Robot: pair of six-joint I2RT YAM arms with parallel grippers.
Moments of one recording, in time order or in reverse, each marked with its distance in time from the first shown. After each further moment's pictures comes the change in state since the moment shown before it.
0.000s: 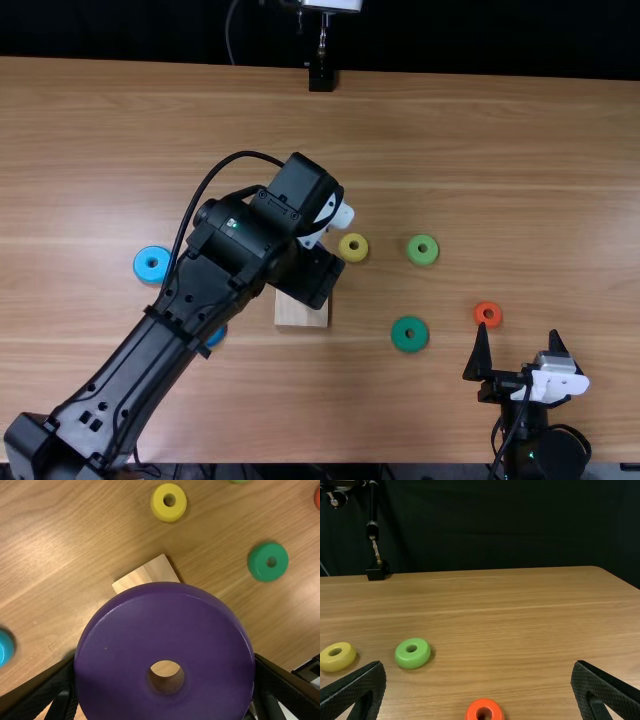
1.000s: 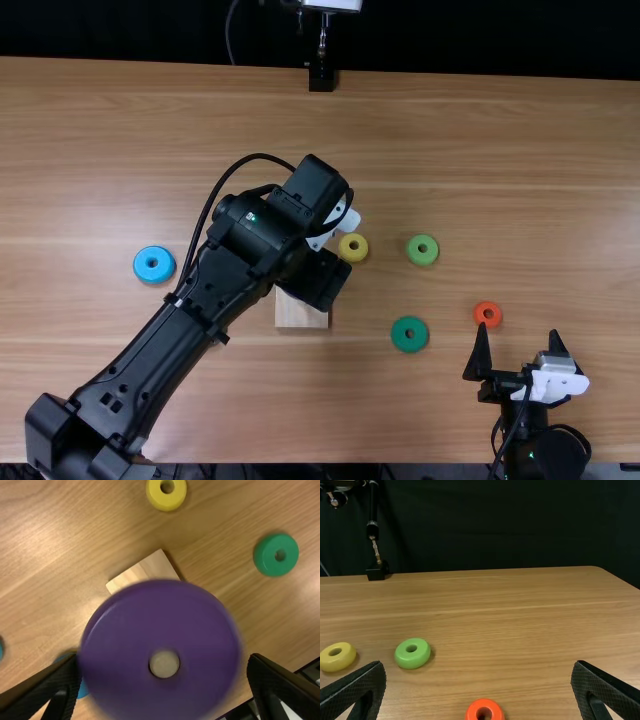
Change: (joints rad) left arm -0.013 0.053 0.000 -0.006 0.002 0.000; right arm 0.000 0.000 0.000 0.000 0.000 0.000
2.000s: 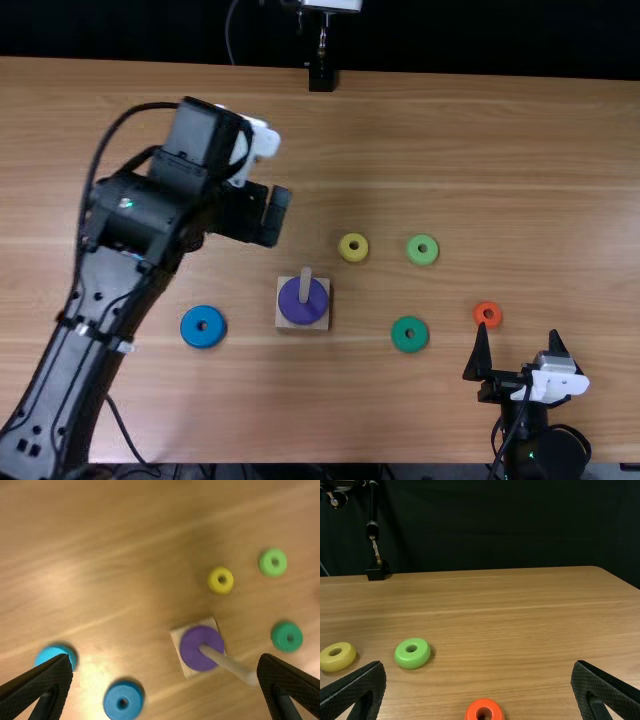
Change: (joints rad) left arm 0.261 -0.144 0.080 0.104 0.002 0.002; right arm 0.000 0.000 0.000 0.000 0.000 0.000
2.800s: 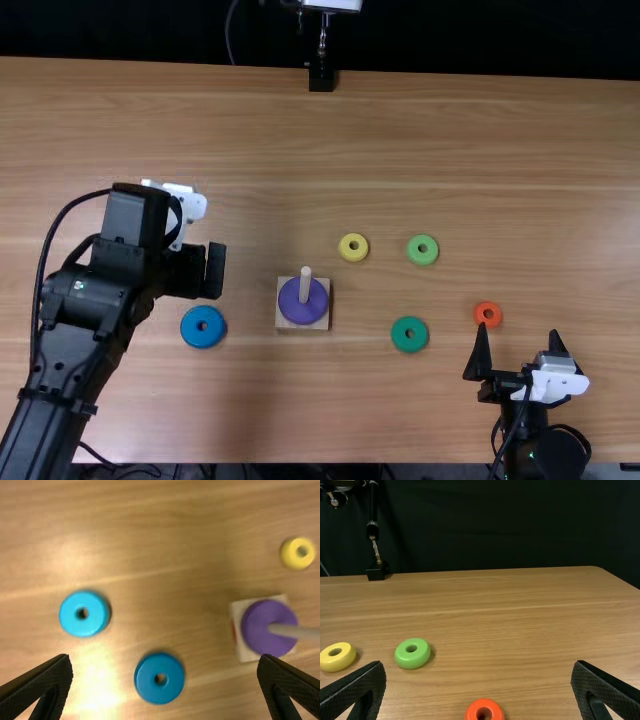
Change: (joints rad) left arm 0.153 -0.315 -0.674 0.305 -0.015 0.001; right arm 0.000 0.000 0.000 0.000 0.000 0.000
